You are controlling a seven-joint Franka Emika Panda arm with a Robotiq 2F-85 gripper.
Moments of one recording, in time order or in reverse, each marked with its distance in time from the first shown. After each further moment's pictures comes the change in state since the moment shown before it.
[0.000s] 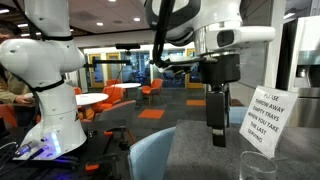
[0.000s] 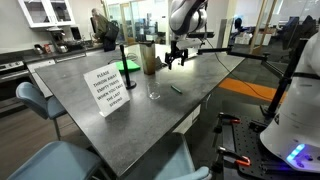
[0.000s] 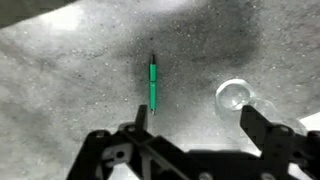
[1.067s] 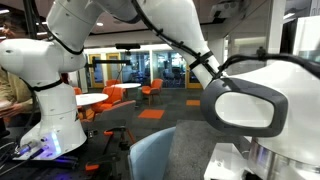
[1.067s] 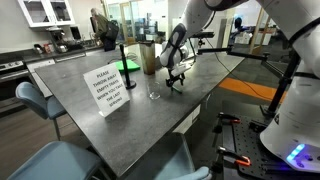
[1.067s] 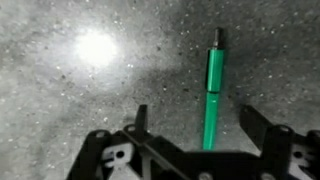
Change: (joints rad) arm -0.098 0.662 -0.007 0.507 0.042 -0.073 -0.070
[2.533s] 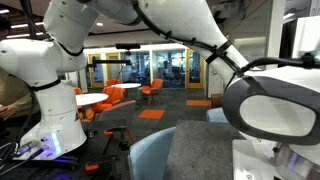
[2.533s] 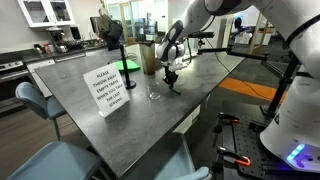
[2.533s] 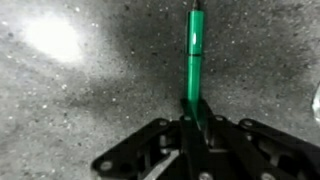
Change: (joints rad) arm -0.120 0.056 0.116 0.174 0.130 -0.119 -0.188
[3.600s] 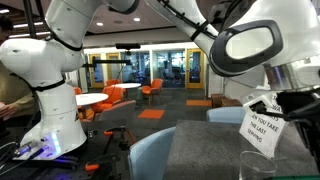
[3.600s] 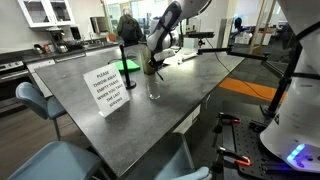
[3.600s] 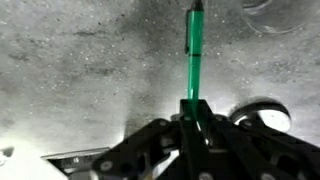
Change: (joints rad) arm 0.274 -0.224 -0.145 -0.179 -0.091 0.381 0.255
